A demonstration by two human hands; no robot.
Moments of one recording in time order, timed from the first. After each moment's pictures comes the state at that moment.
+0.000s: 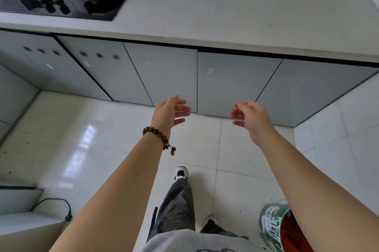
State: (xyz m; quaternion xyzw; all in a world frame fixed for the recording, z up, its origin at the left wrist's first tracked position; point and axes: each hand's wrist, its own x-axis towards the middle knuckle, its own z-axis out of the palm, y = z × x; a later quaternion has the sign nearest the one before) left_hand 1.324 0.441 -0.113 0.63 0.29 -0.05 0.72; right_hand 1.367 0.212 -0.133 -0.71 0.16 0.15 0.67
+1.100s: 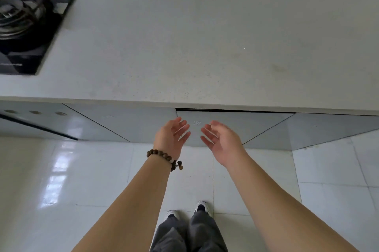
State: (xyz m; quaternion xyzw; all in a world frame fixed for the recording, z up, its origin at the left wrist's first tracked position) left_hand 1.663 0.442 -0.211 0.37 0.40 -0.12 0.83; right_hand 1.667 0.293 -0.212 -0.41 0.36 0.19 0.81
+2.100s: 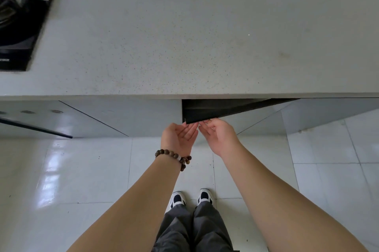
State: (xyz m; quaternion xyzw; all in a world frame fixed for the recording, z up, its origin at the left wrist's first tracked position) left_hand 1.646 0.458 -0.221 0.23 0.44 -0.17 0.85; right_hand 1.661 0.338 -0.229 -0.41 0.37 0.18 0.81
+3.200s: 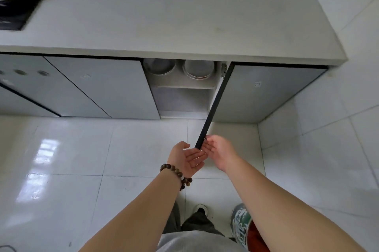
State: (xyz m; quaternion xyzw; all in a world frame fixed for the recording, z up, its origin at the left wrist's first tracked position) left_hand 1.402 0.256 -0.202 0.35 0.46 -0.31 0.76; right_hand 1.429 0.134 -0.212 -0.50 0.37 0.26 0.74
